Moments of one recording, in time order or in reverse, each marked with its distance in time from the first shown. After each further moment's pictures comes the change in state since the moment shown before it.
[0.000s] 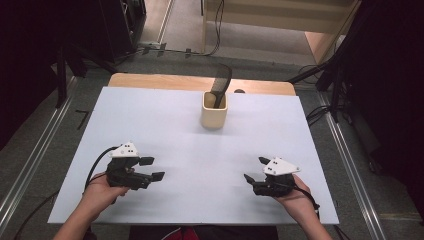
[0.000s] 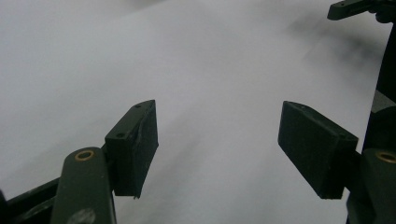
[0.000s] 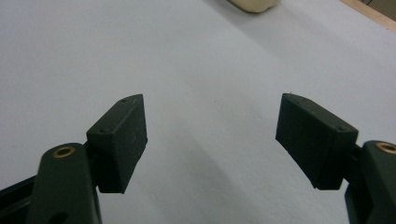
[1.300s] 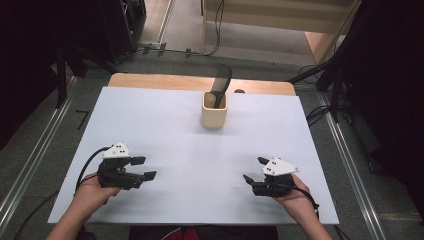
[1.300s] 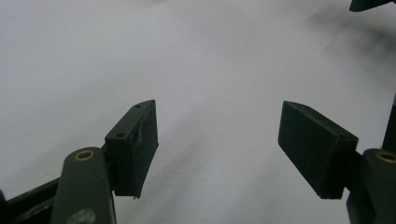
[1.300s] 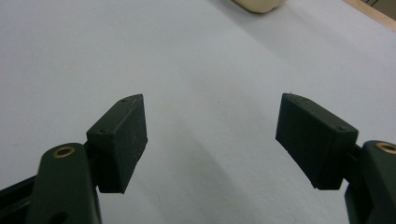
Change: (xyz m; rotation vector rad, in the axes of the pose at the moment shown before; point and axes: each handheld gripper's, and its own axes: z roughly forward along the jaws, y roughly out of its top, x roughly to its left) left arm 0.009 -0.007 -0.012 0.007 0.053 -0.001; right arm 0.001 0.001 0.001 0.003 0.009 -0.011
